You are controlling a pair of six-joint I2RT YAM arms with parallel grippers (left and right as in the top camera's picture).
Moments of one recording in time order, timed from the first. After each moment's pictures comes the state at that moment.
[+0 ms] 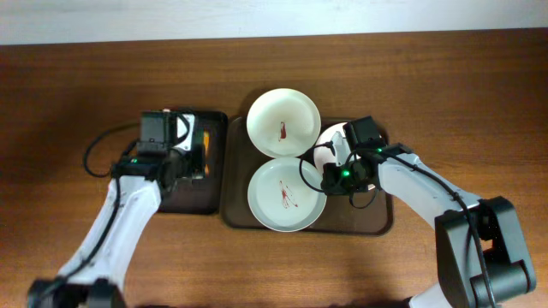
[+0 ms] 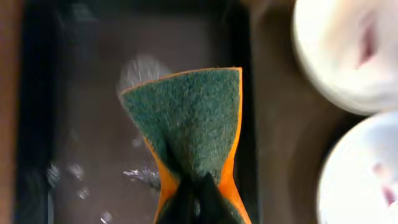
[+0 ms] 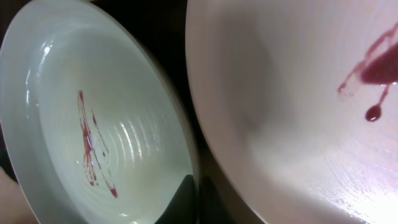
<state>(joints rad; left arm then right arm) -0.10 1.46 0.98 -0.53 0.08 -0.03 0.27 1.72 0.96 -0.55 -0.39 0.23</state>
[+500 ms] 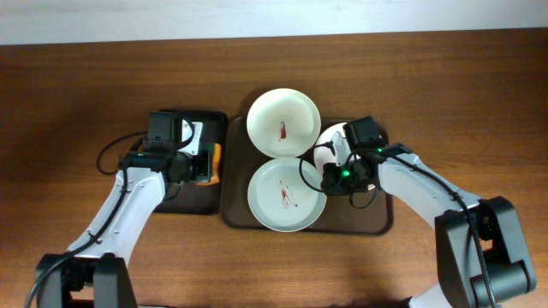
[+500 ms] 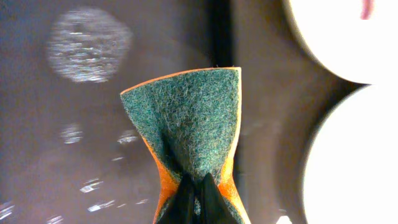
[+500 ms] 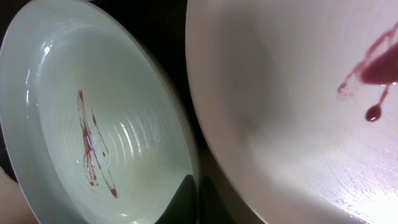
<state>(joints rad) -0.10 1.56 0.98 -0.55 0.23 -0.04 0.27 1.72 0.96 -0.55 -0.39 0.23</state>
